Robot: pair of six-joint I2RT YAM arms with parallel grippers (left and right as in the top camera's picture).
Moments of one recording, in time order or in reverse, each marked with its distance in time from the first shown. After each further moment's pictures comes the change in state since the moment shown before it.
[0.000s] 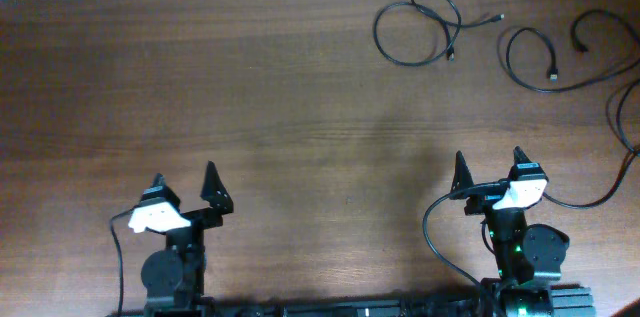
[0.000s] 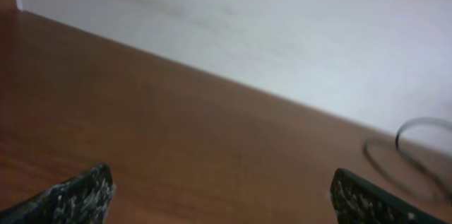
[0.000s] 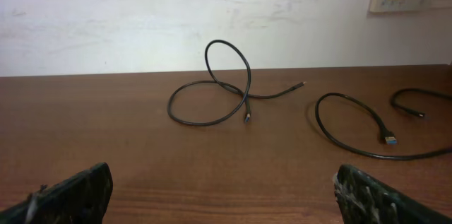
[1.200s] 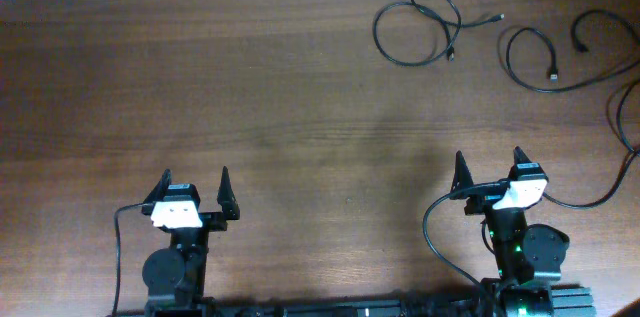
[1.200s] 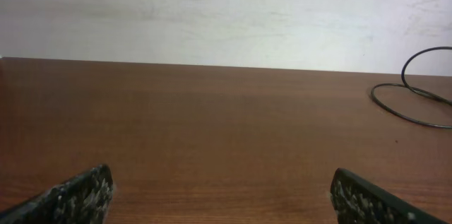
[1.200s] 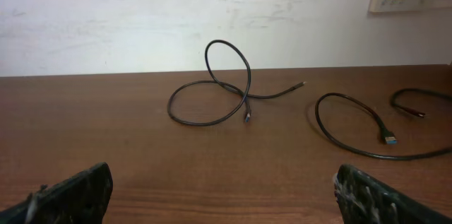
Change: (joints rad) left arm 0.000 0.005 -0.016 -0.010 0.096 0.265; right arm 0.000 0.000 0.000 0.000 0.000 0.000
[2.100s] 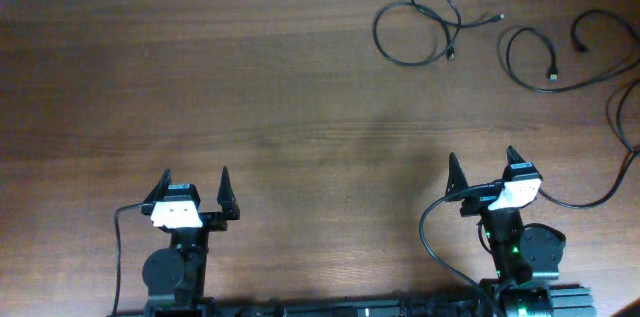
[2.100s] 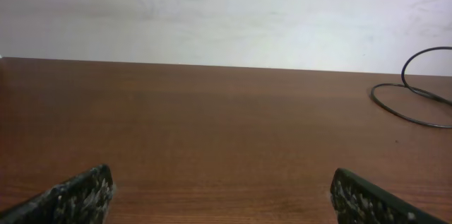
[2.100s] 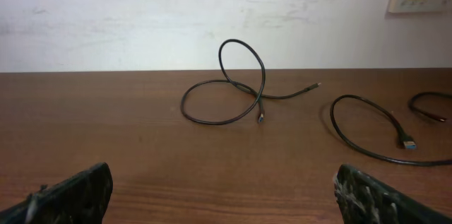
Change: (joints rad) left arm 0.000 0.000 0.000 0.000 0.000 0.000; right arm 0.044 0.000 0.000 0.000 0.004 0.001
